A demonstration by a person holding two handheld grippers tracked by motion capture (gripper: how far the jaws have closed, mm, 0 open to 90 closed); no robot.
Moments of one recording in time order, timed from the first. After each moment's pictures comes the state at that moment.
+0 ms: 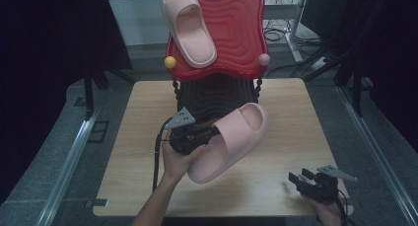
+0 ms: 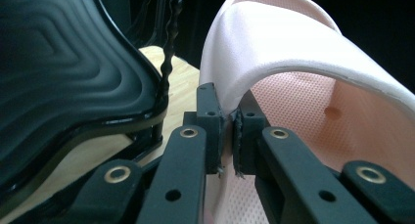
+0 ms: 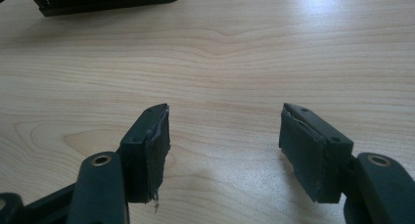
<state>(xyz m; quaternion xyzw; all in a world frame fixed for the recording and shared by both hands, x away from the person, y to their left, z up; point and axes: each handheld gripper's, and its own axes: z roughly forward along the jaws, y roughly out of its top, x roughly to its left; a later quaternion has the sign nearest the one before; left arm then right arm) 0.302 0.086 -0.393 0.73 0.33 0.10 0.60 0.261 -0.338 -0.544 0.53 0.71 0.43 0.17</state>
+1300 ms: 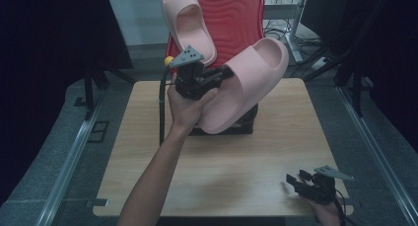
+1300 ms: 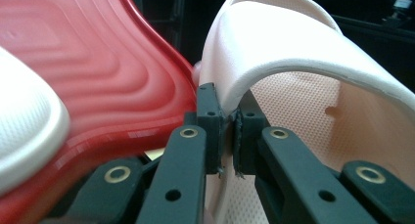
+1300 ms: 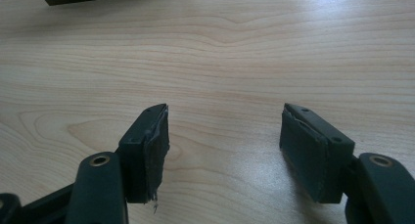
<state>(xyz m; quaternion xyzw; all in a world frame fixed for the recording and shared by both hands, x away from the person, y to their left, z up) 0.355 0.068 -0.264 0.69 0.31 0.17 0.63 0.262 -0.334 -0.549 0.53 0.72 0.43 0.16</state>
